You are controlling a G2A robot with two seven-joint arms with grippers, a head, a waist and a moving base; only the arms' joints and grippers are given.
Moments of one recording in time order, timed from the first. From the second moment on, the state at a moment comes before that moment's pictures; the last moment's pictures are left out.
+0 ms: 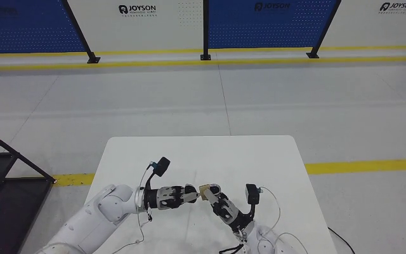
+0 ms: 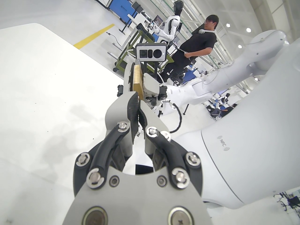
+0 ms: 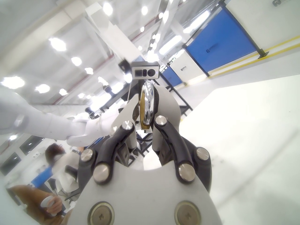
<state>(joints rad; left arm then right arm) 1.33 -0.83 -0.87 -1.53 -0.04 -0.97 -0.53 -1.61 -1.27 0.91 -1.44 -0.64 -0.87 -0.38</state>
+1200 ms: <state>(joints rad) 1.48 -0.85 -1.00 -1.66 0.45 -0.81 -0.18 -1.64 -1.28 0.93 -1.50 -0.55 -0.73 -0.30</state>
